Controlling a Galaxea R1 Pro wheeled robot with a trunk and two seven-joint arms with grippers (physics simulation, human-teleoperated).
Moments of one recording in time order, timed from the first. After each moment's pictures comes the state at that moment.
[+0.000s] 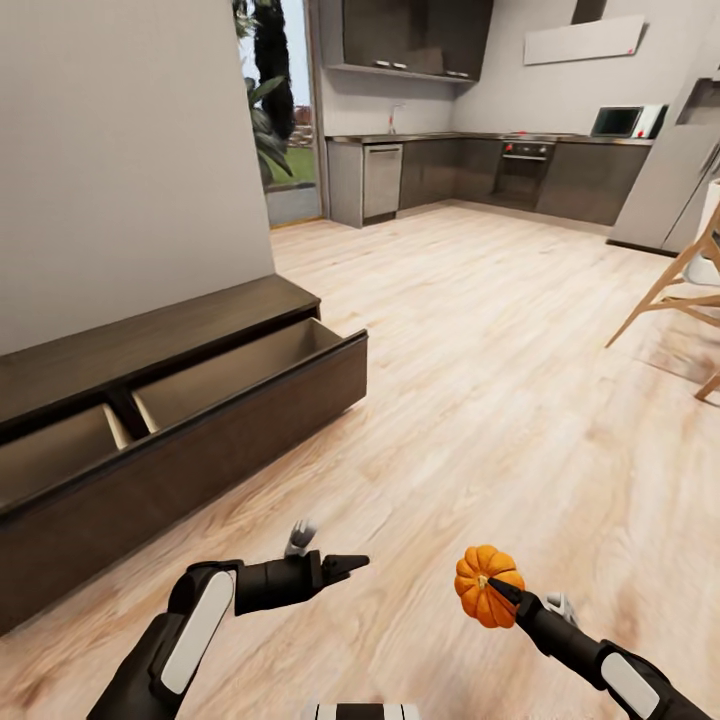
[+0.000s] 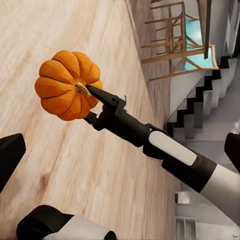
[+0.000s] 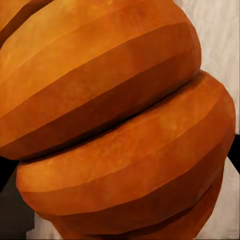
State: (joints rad) left arm -0.35 0.01 -0.13 -1.23 0.64 0.99 -0.67; right arm -0.48 -0.29 0.12 -0.34 -1.00 0.36 0.67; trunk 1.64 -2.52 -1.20
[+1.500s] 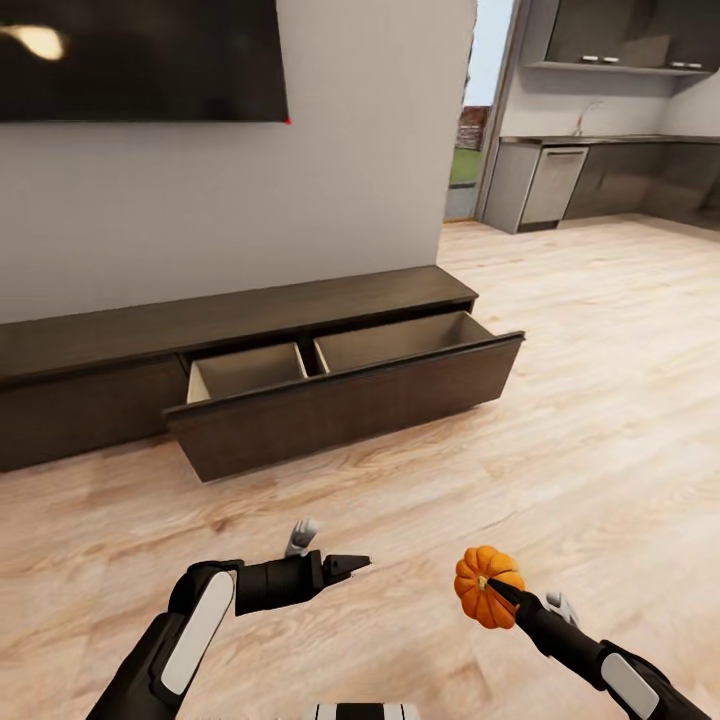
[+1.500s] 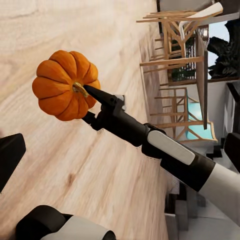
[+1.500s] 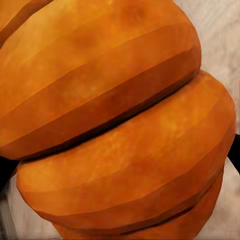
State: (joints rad) left arm -0.35 0.01 -0.14 -1.24 0.64 0.99 -0.67; right arm -0.48 -0.29 0.13 -0.34 -0.99 0.35 0.67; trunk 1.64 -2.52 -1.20
